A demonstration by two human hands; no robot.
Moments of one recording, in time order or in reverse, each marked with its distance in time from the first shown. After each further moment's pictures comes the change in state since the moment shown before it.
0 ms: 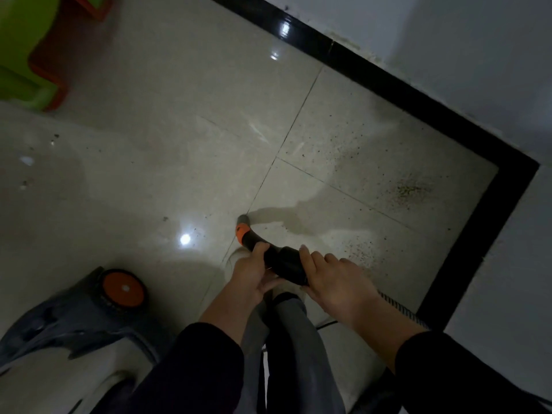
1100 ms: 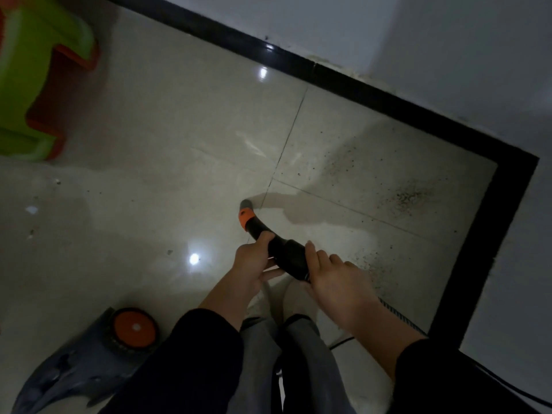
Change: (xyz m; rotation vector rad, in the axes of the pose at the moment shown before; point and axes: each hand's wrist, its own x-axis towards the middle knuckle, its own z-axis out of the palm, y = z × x) left_hand 0.004 0.065 0.027 0.232 -0.012 0.144; right_hand 0.034 0.007 -0.013 0.073 -0.012 0.270
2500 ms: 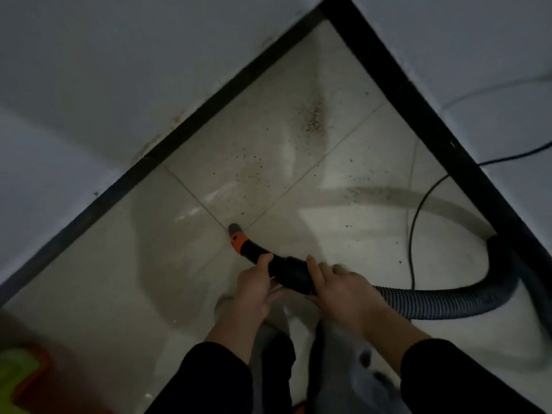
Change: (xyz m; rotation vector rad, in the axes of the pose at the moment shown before) left_hand 0.022 0.093 0.055 0.927 -0.101 -0.054; right_hand 0.023 -0.072 0.019 0.383 0.097 0.845
